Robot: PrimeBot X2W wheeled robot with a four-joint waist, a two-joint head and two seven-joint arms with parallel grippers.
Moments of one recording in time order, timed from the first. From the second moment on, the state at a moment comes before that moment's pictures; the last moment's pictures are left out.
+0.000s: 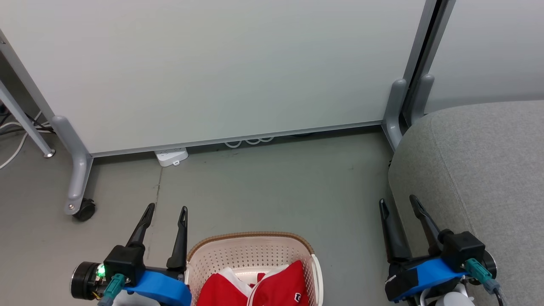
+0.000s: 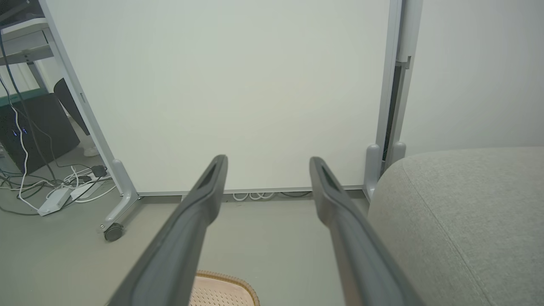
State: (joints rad) left arm -0.16 0.05 -0.11 0.32 -0.06 -0.07 -0.26; right arm -0.13 -0.05 0.08 0.32 0.10 0.13 -0.26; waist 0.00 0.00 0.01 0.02
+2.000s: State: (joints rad) left arm -0.90 0.19 -1.25 1.14 -0.44 -0.13 -0.14; right arm -0.52 -0.05 0.07 0.18 0.14 0.13 -0.26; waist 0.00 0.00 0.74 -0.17
